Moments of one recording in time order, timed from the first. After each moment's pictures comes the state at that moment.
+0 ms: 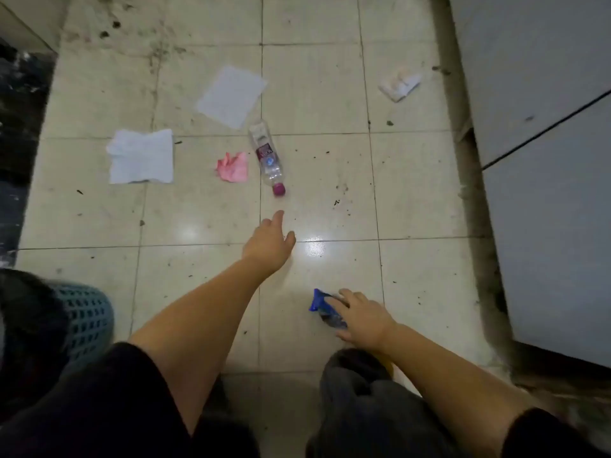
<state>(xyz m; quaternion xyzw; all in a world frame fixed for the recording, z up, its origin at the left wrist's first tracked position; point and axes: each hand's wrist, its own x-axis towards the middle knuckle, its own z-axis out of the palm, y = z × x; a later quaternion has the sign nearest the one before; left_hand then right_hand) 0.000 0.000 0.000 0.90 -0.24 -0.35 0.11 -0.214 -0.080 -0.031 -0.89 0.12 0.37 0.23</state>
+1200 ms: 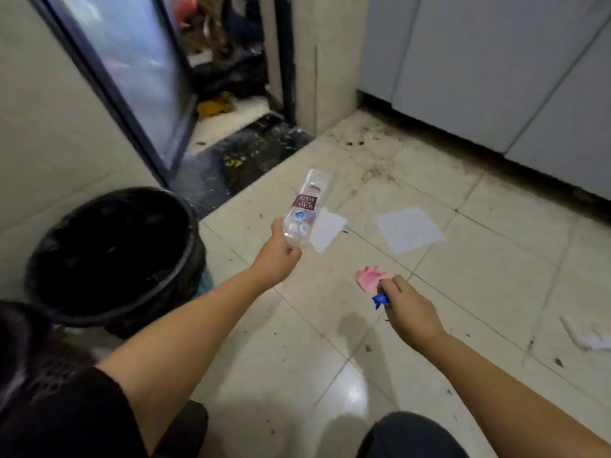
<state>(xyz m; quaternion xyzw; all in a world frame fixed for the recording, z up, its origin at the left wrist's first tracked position) 0.134 0.146 0.067 0.89 0.08 -0.13 0.44 0.070 -0.102 0.025 -0.98 -0.07 0.10 0.13</state>
